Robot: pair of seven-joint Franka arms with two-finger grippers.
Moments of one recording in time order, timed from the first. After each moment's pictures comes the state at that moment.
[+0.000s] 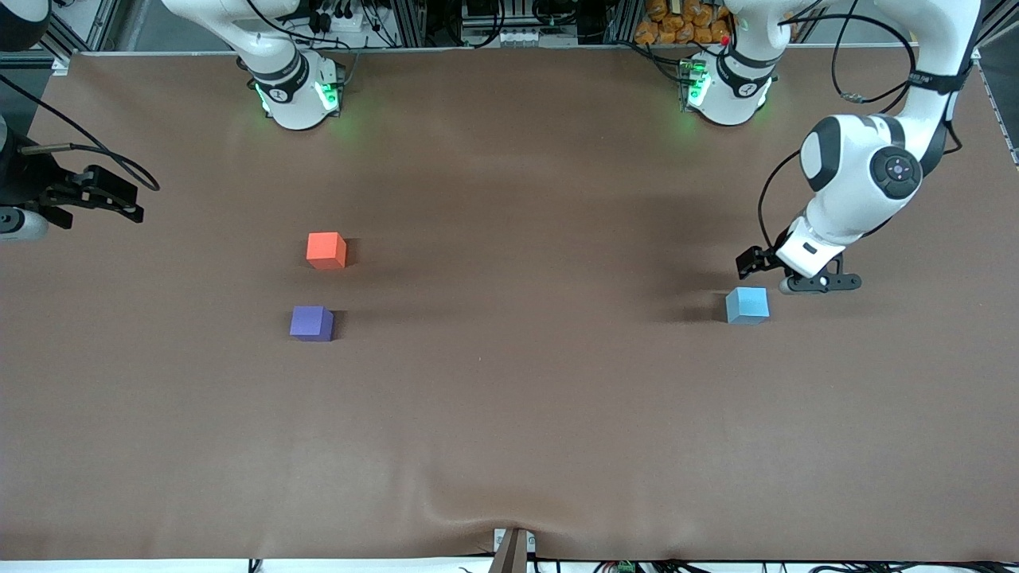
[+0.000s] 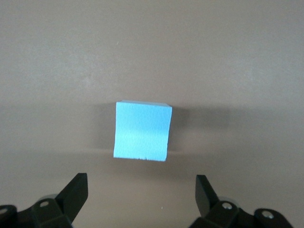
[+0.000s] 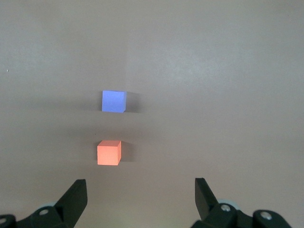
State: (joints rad) left arm 0.14 0.11 -0.22 -2.39 -0.06 2.56 -0.07; right arm 0.03 0.01 -0.03 -1.56 0.00 1.53 -0.09
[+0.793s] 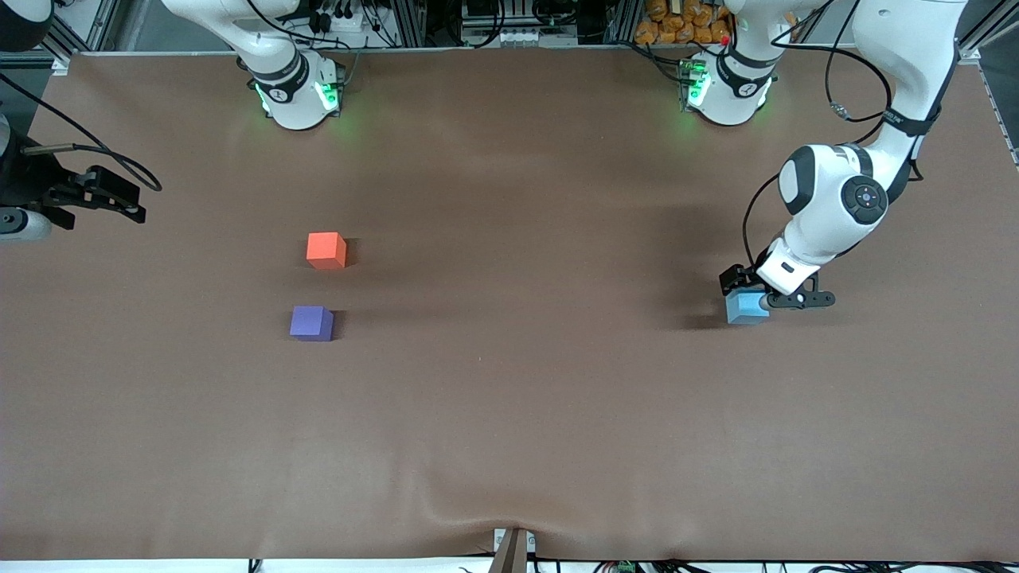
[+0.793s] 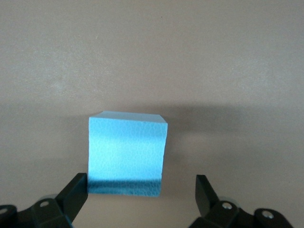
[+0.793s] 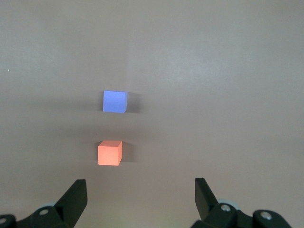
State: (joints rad) left arm 0.13 0.26 -0.23 -2.38 -0.06 2.71 -0.07; right arm 0.03 0.02 -0.03 -1.56 0.00 1.53 -0.09
